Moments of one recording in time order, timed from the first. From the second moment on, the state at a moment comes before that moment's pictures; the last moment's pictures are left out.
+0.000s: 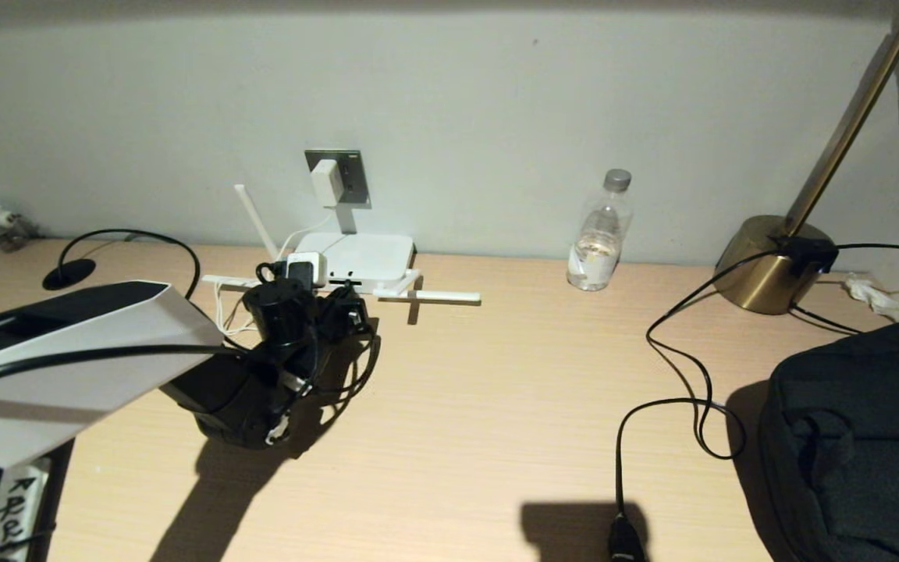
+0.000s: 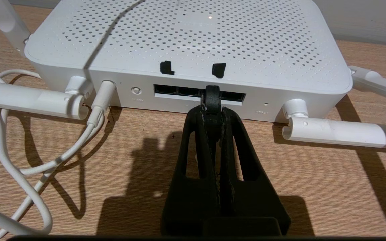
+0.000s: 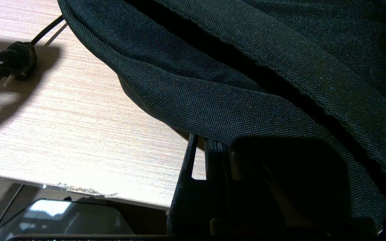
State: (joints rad) left arm -0.31 2.26 -1.04 -1.27 0.24 -0.01; right arm 0.00 0.00 -0.08 0.22 0.05 -0.06
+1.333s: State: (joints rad) left arm -0.32 2.26 -1.02 -1.27 0.25 0.00; right arm 0.00 0.00 -0.08 0.22 0.05 -0.06
